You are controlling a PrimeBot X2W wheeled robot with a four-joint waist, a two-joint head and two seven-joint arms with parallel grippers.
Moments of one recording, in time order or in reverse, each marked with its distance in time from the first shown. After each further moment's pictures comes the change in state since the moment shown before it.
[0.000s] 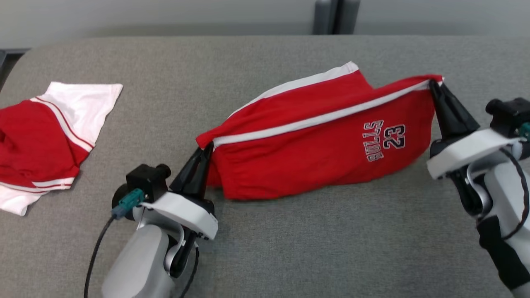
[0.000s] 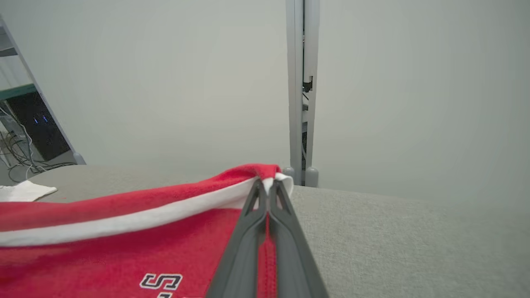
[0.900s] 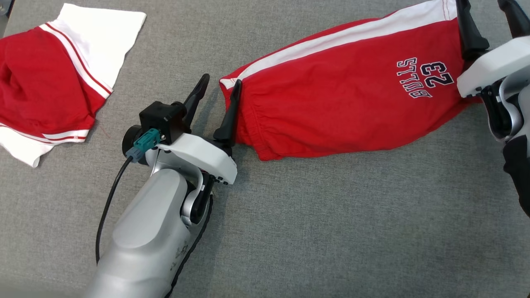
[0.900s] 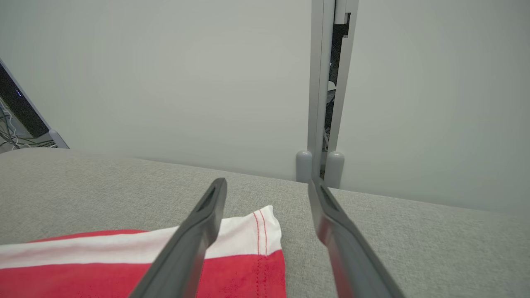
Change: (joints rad) left arm -0.277 -0.006 -0.149 0.065 -0.117 0.140 0.000; right arm -0.412 -0.004 0.016 0.314 -0.041 0.000 0.000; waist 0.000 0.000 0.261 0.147
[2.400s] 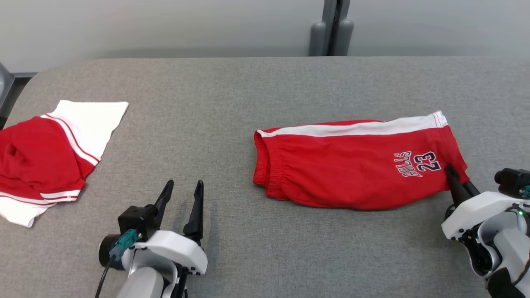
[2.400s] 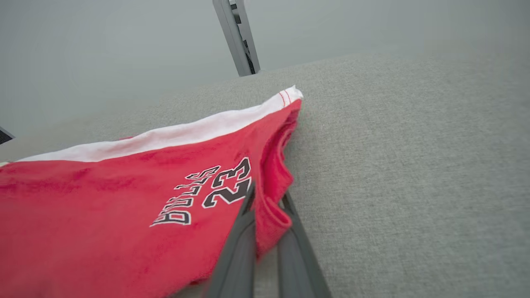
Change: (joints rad) left arm 0.403 0.000 0.202 -0.067 0.140 0.006 0.000; right arm 0.499 -0.017 0.083 -0.002 0.330 0.000 0.004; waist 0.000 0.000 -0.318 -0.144
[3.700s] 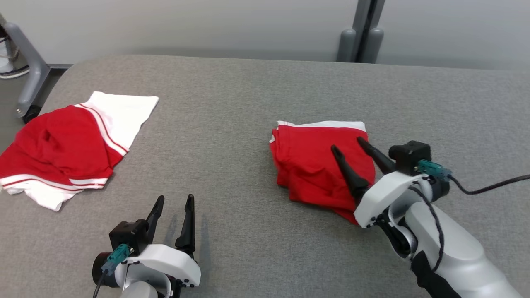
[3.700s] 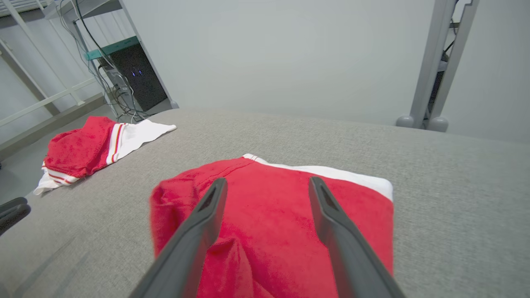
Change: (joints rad) left arm 0.074 0.001 0.041 -0.018 -0.007 0.012 0.000; right arm -0.136 0.199 0.229 -0.070 -0.154 0.000 0.000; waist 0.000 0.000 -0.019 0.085
